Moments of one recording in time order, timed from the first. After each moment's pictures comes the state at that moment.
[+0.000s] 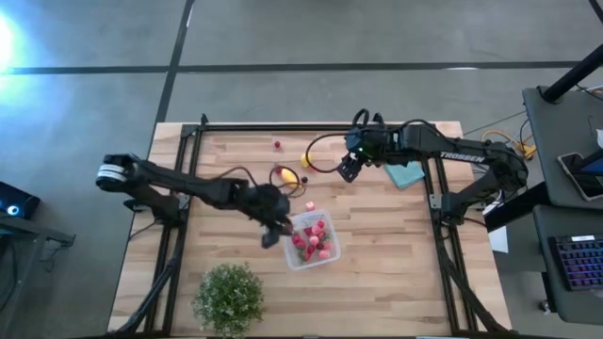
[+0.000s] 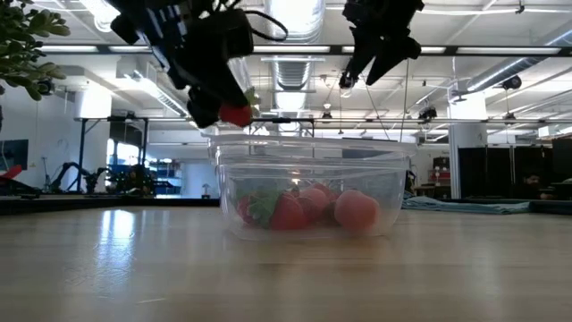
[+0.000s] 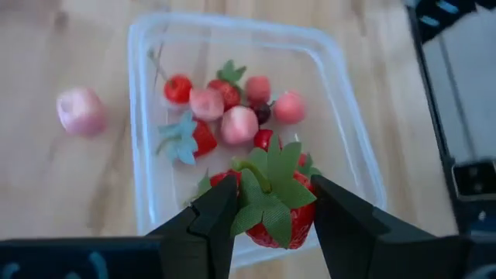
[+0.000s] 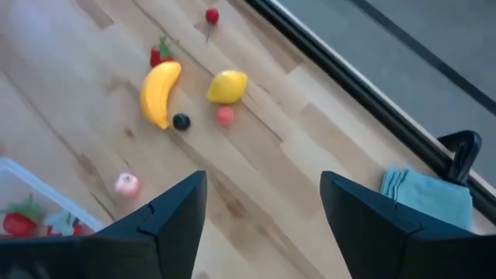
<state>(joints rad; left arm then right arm) -0.06 1.46 0.90 -0.18 0.18 -0.34 -0.18 1.46 1.44 -0.99 0.35 0.45</state>
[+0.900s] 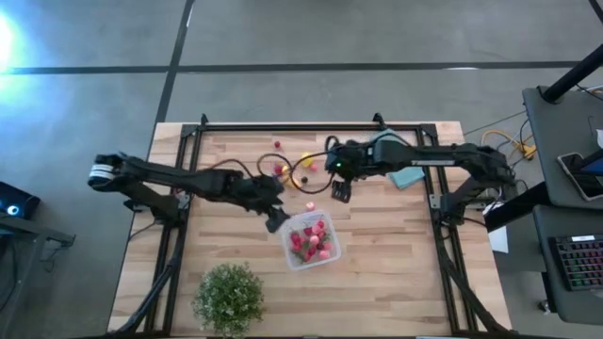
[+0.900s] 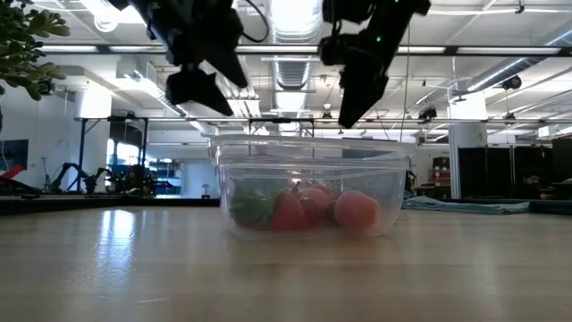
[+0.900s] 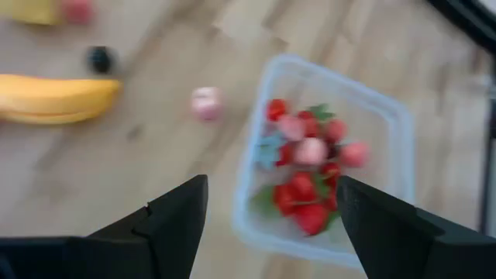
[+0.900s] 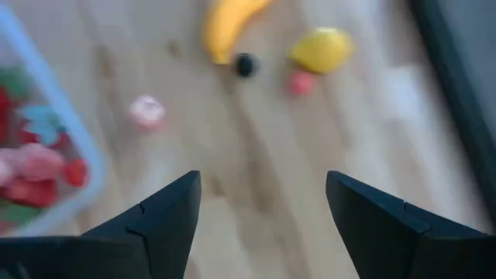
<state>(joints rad) -0.03 1.35 1.00 -0.46 -0.06 -0.61 -0.17 1.63 1.32 -0.79 0.15 0.07</state>
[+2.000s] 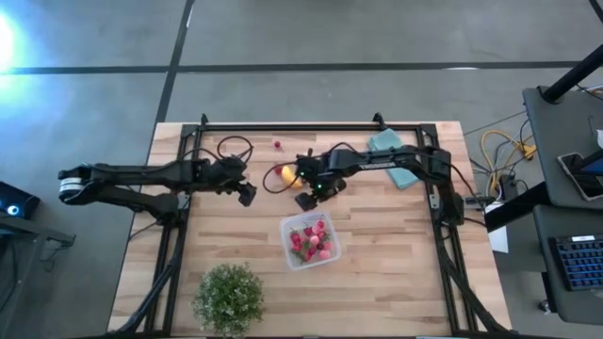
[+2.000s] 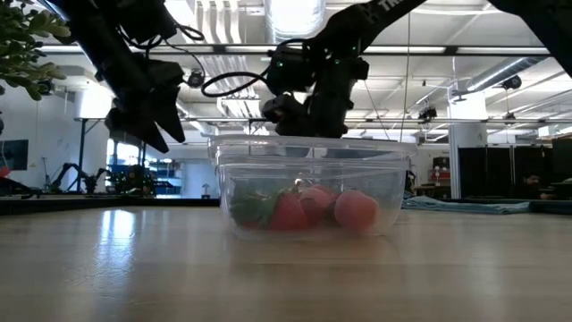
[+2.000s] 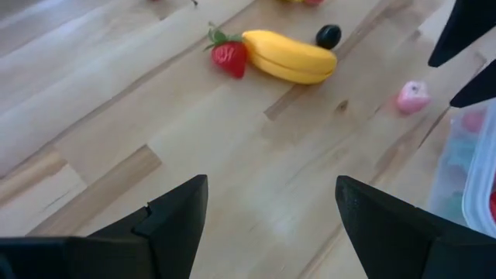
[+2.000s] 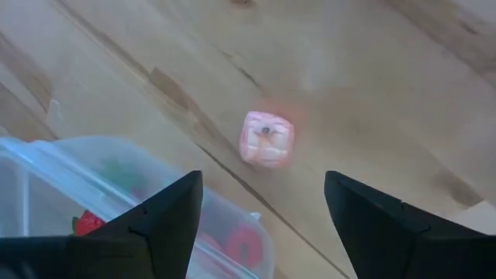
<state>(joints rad) 0.20 1.01 0.65 -0.52 -0.21 -0.60 -0.18 2.06 1.54 -0.78 -0.28 0.75</state>
